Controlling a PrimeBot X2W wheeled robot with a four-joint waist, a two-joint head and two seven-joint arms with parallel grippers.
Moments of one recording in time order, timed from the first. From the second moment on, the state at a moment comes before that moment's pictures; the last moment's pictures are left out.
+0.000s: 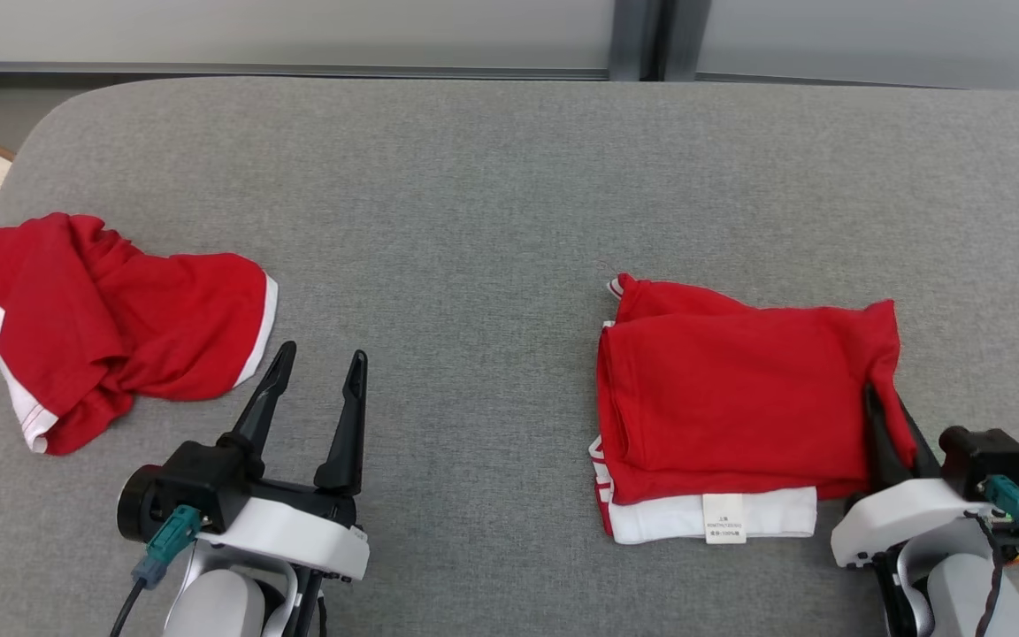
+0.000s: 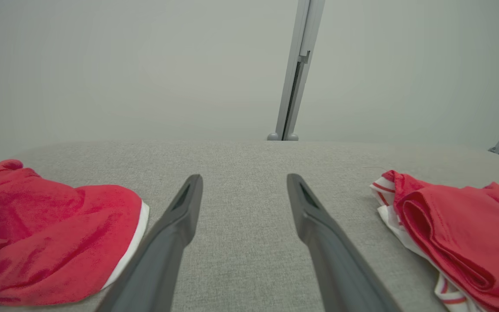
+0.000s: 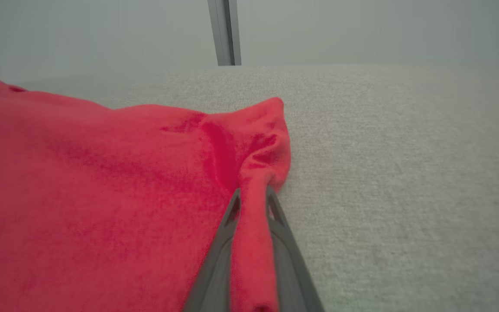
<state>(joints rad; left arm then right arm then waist) -0.16 0.05 -0.15 0.23 -0.22 -0.11 -0.26 -0.29 -0.05 -0.08 0.63 0.05 0.13 -0.26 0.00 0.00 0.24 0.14</state>
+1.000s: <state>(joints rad) -0.42 0.14 -0.37 -0.04 -0.19 -0.13 -0.26 -0.64 -0.52 -0.11 0.68 -0.03 0.13 -0.25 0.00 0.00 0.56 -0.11</state>
